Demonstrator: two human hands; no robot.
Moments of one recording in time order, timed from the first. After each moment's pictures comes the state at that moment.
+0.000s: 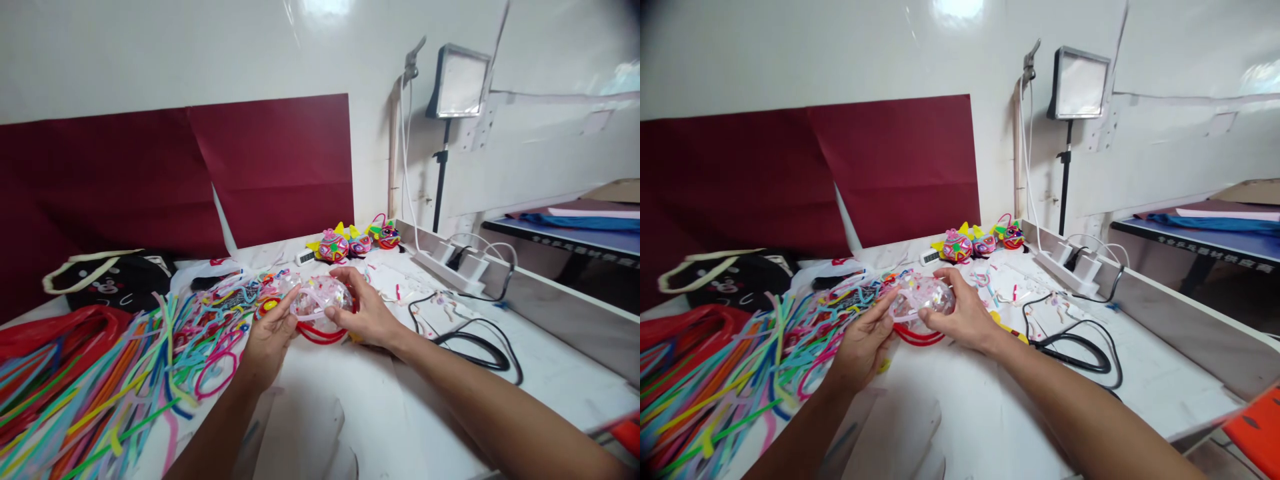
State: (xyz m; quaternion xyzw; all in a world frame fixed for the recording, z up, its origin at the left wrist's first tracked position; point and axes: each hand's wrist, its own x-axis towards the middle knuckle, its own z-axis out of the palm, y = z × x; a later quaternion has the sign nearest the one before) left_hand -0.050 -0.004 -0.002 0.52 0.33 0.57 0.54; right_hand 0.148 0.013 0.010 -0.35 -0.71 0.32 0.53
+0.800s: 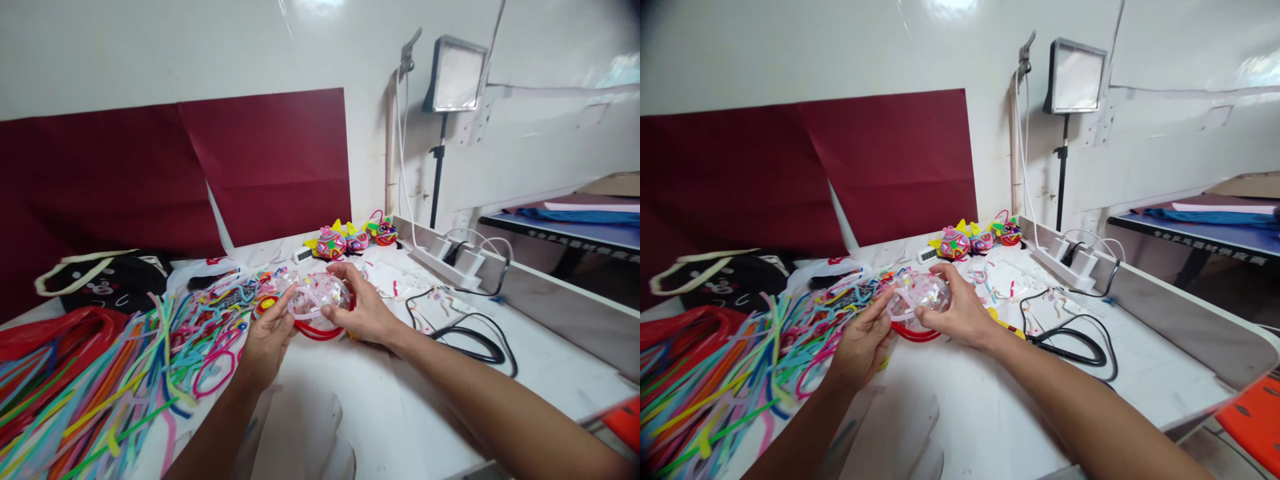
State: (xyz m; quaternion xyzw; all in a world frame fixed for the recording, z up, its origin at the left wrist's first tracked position) left_hand -0.050 0.000 -0.010 0.50 0.31 0.59 0.55; right_hand 0.148 0.011 0.015 -0.37 -0.71 0.28 0.53
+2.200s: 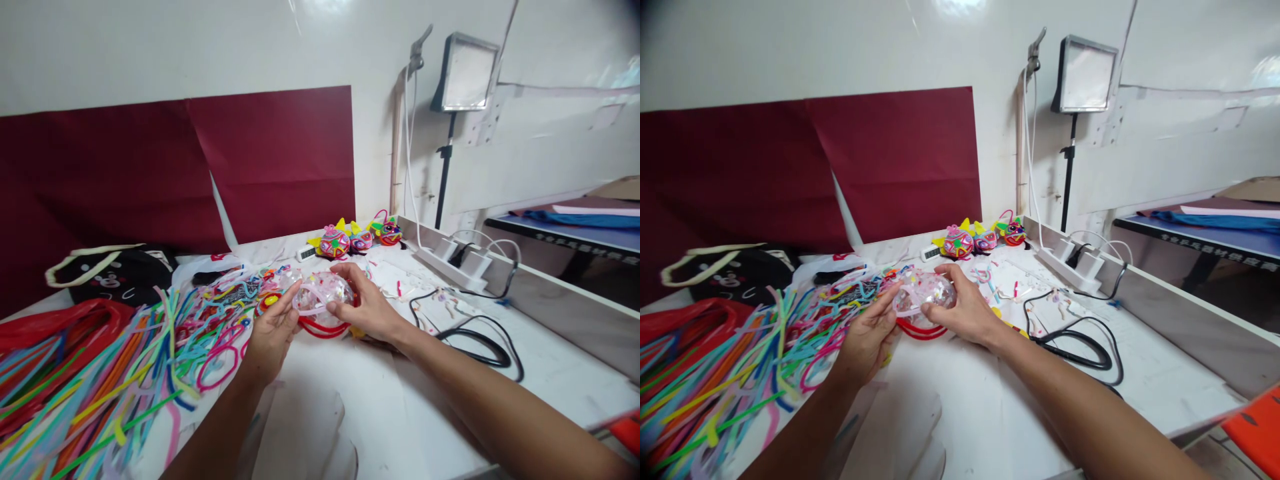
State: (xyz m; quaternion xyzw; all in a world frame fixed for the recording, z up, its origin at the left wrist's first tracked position) left_hand -0.047 -0.002 -0.006 0.50 0.32 0.59 0.54; right_hand 0.150 0.010 0.017 -0.37 -0.71 0.33 0.50
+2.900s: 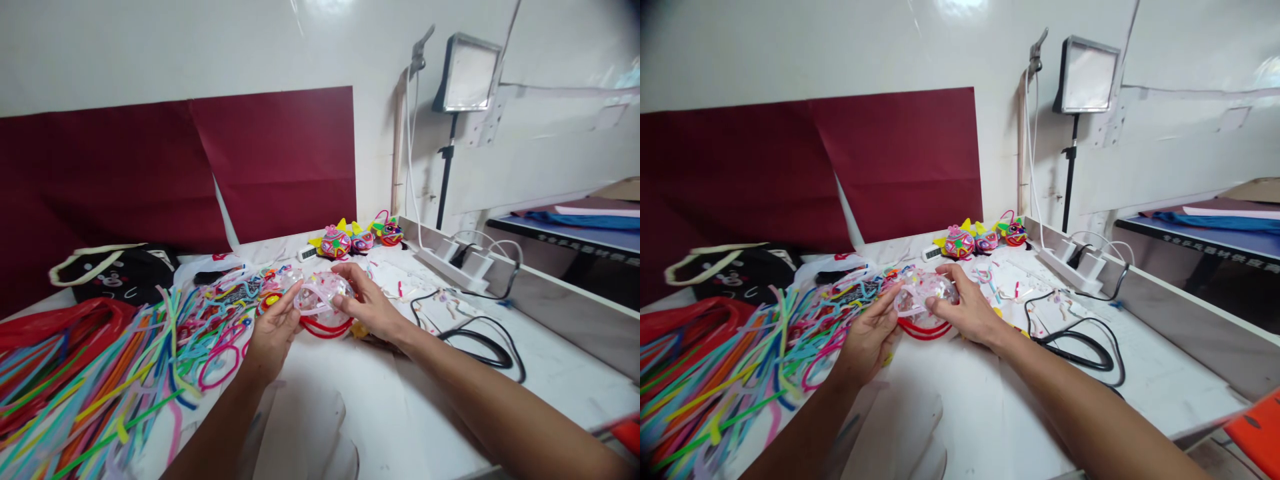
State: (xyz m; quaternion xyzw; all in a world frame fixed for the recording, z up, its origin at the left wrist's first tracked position) left_hand -0.046 -0.002 -0.005 0.50 0.31 0.59 0.55; right_hand 0.152 0.017 0.010 -0.34 -0.70 0.36 0.51
